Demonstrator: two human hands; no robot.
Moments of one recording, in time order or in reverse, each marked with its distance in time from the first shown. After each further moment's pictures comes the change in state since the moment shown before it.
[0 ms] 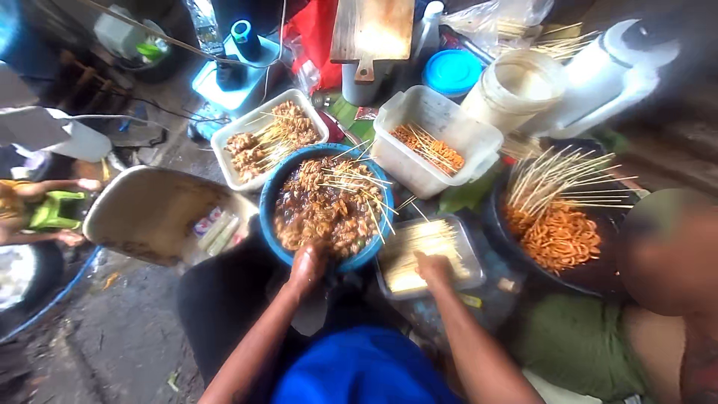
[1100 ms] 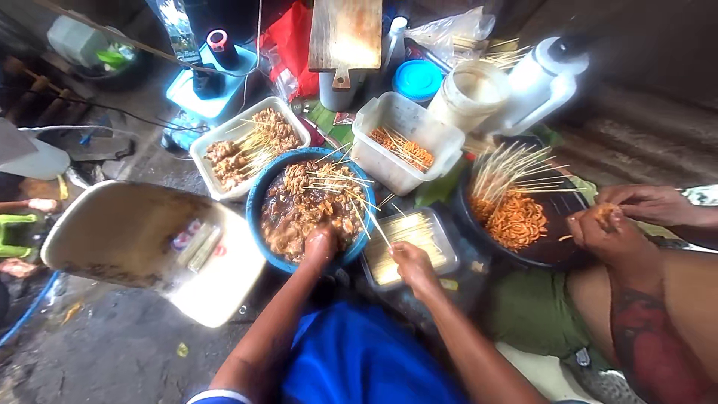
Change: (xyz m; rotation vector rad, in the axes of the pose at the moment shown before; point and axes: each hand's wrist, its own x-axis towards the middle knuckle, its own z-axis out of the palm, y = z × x) left_hand 0.061 0.024 0.025 0.100 -0.229 -0.060; right_hand -0.114 -0.031 -0.025 0.295 -0.139 -0.320
